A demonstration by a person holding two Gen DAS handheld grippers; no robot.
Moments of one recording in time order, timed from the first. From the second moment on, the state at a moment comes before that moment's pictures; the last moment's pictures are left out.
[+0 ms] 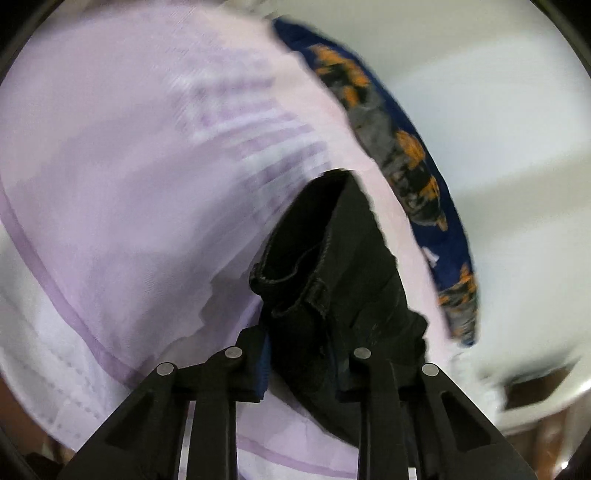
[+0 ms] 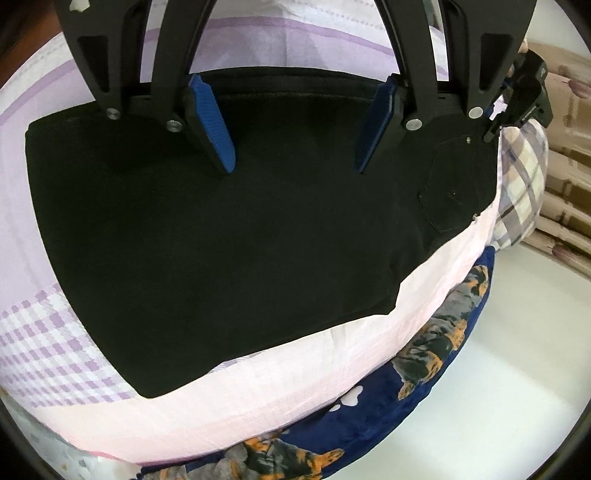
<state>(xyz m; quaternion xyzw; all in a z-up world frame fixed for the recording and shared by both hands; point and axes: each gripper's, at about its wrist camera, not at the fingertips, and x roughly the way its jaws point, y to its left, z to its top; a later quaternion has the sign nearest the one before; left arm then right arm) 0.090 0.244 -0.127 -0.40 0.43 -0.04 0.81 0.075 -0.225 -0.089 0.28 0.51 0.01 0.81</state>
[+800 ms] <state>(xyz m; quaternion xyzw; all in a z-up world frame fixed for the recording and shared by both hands) 0.097 -0.055 0.001 -0.07 0.40 -0.32 0.86 0.031 -0.336 -0.041 0.36 0.42 0.00 0.83</state>
